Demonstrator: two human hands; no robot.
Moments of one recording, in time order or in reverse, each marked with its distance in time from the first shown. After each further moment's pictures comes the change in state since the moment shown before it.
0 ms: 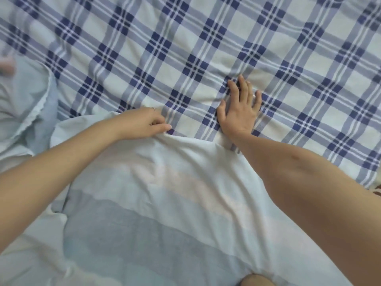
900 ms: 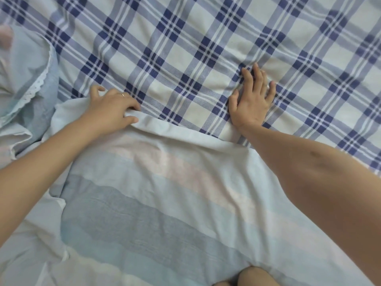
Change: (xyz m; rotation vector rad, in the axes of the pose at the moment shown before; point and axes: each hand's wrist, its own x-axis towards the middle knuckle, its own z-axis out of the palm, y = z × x) left_hand -0.038 -0.067 0.025 0.276 0.353 -0.218; right_hand -0.001 -0.008 0.003 -0.020 0.041 0.002
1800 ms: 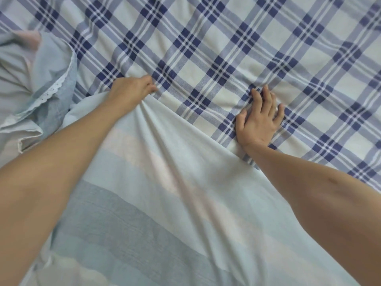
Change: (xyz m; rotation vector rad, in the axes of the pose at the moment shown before) left_hand 0.068 -0.015 0.001 -0.163 0.232 -0.072; right_hand 0.005 0.000 0.004 0.030 0.027 -0.017
